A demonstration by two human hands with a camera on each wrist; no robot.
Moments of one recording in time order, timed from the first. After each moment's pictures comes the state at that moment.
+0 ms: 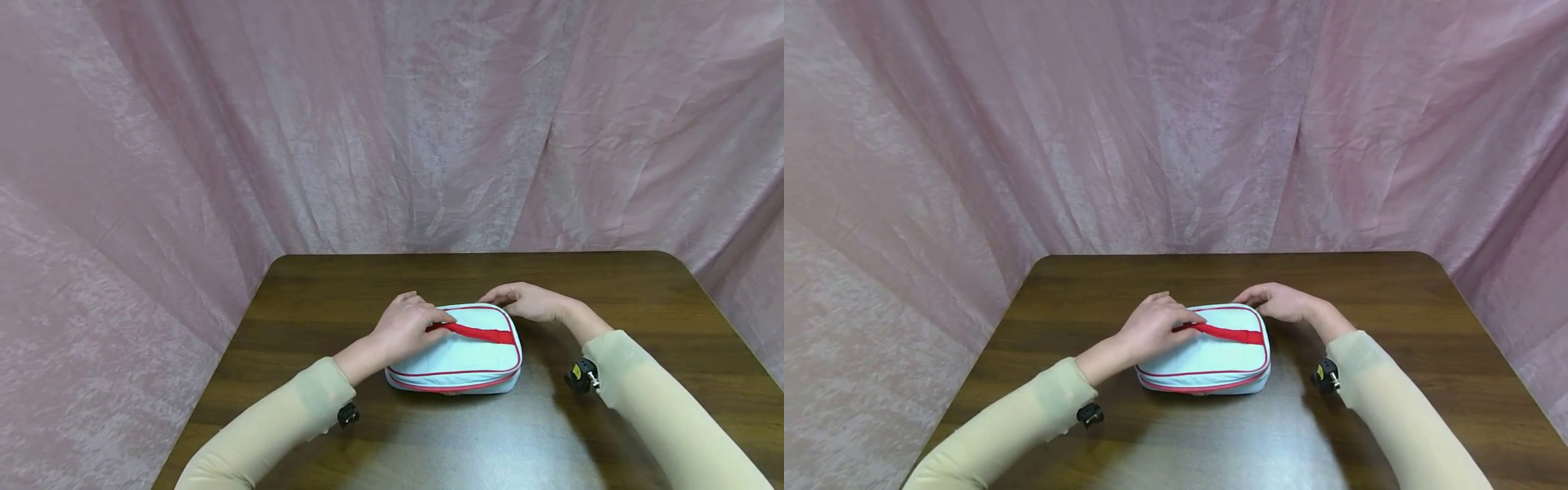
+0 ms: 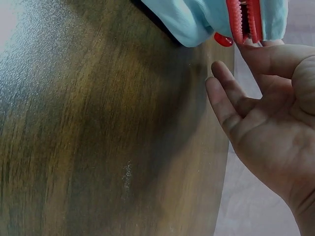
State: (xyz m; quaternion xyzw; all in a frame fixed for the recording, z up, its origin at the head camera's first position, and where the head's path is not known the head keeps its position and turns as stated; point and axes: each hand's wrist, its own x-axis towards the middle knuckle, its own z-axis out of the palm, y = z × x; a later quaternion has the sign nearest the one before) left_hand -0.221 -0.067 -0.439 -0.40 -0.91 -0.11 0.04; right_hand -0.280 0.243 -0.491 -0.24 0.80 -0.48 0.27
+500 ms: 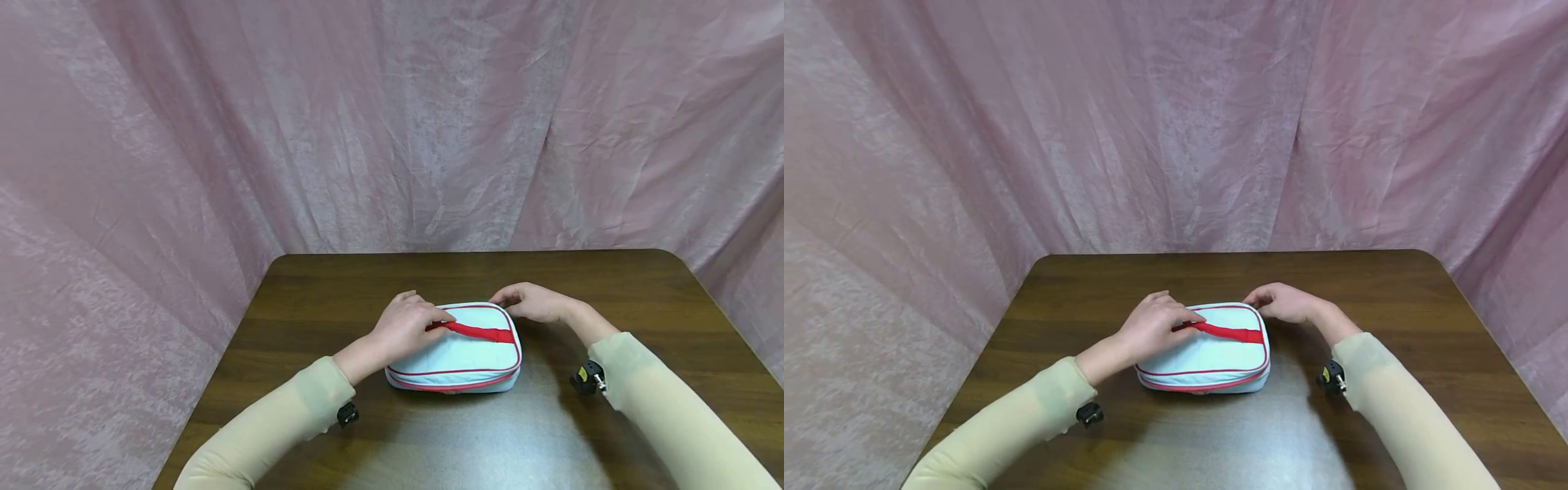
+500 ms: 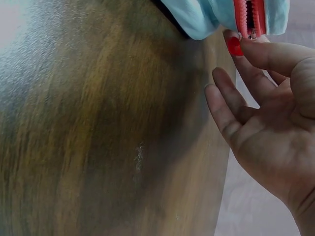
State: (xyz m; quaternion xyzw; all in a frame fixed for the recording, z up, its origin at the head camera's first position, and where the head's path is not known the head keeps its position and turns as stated) left_hand -0.220 -0.069 -0.437 -0.40 -0.91 -0.11 0.04; right_hand -0.270 0.247 -0.487 -0.23 0.83 -0.44 0.24
